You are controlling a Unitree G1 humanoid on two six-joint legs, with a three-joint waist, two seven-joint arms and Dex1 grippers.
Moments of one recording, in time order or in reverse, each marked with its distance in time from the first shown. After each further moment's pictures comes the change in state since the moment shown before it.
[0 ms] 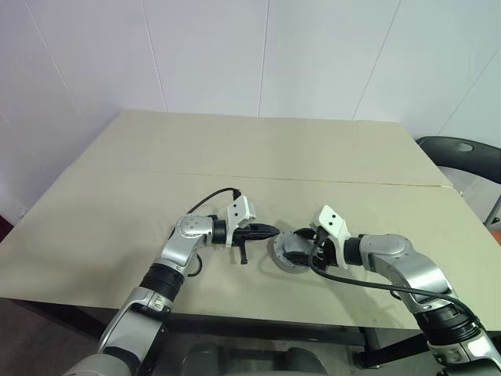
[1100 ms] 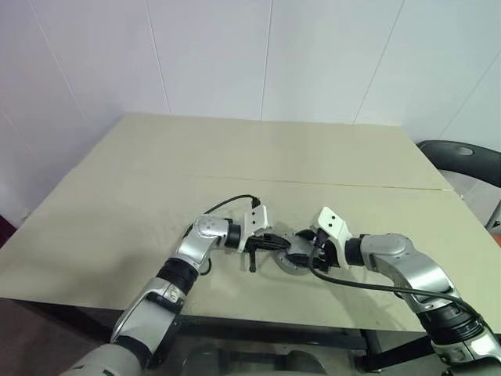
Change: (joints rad) left arm -0.090 -0.070 -0.082 0.182 0.096 -0.076 -0.041; right arm -0.001 -0.032 0.026 -0.001 -0.009 0.000 -0.011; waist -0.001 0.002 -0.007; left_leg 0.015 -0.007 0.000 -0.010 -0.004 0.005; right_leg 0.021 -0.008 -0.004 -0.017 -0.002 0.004
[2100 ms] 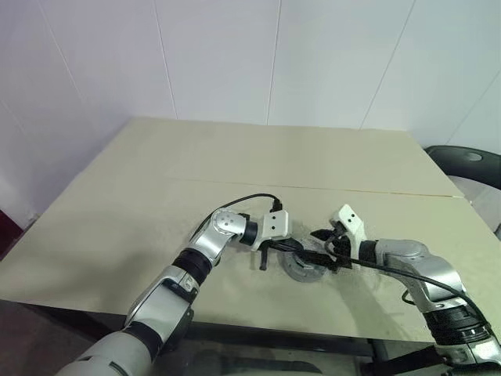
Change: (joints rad) left arm -0.095 -0.065 -0.070 0.134 0.121 -0.143 0.017; right arm 0.030 0.033 -0.180 0.084 0.105 0.079 0.001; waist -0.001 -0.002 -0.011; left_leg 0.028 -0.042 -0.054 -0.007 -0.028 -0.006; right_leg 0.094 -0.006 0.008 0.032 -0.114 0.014
